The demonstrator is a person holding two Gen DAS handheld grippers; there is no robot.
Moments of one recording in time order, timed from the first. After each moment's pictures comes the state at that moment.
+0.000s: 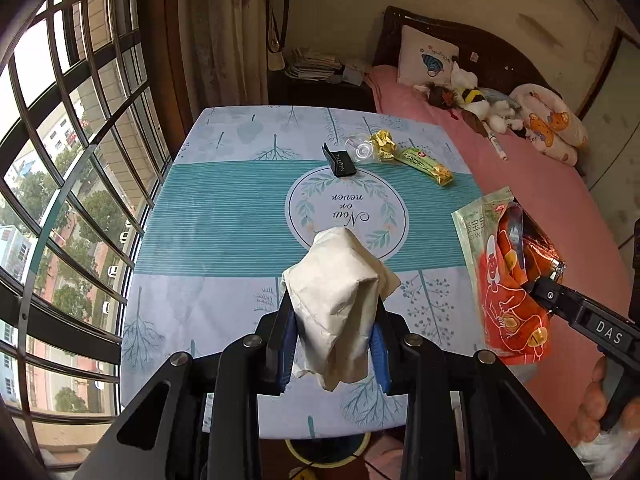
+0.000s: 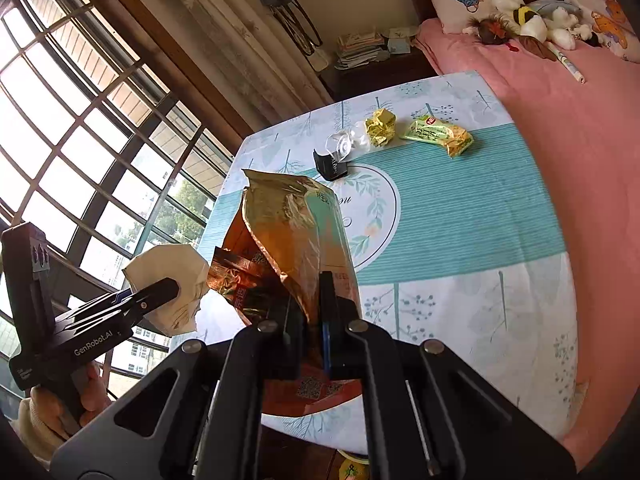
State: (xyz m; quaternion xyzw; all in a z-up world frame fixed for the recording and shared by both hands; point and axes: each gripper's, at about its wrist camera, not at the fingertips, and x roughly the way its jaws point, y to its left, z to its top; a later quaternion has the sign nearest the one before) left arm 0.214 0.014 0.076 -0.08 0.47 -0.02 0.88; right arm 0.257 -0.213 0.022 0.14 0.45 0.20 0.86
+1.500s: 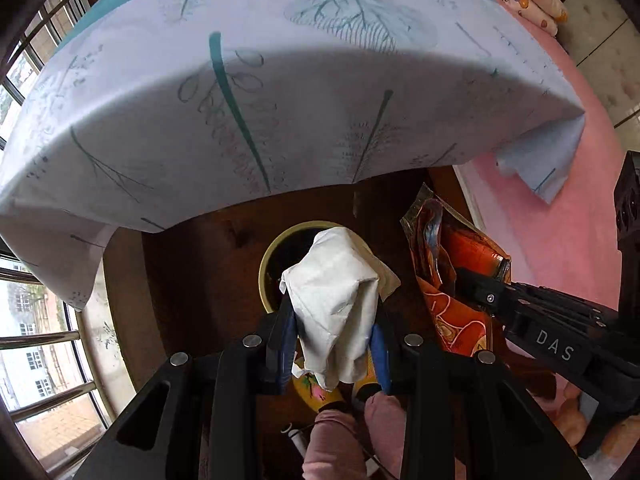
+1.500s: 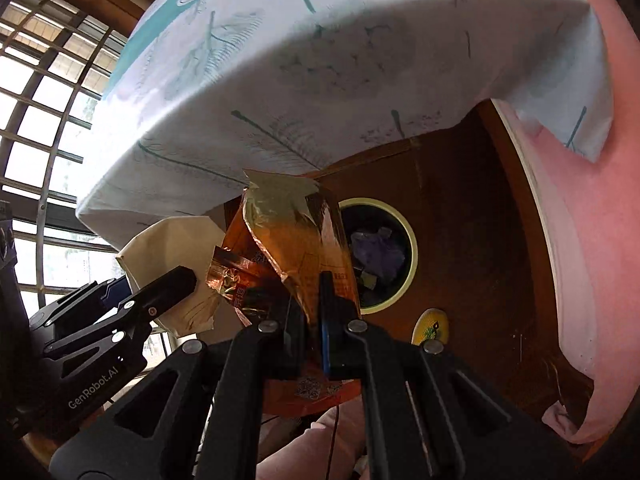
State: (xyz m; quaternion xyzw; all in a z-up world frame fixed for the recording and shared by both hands) left arm 0.023 -0.042 -0.213 0.00 0.63 -0.10 0.77; right arm 0.011 -0.190 -0.249 0.19 0.62 0.05 0.76
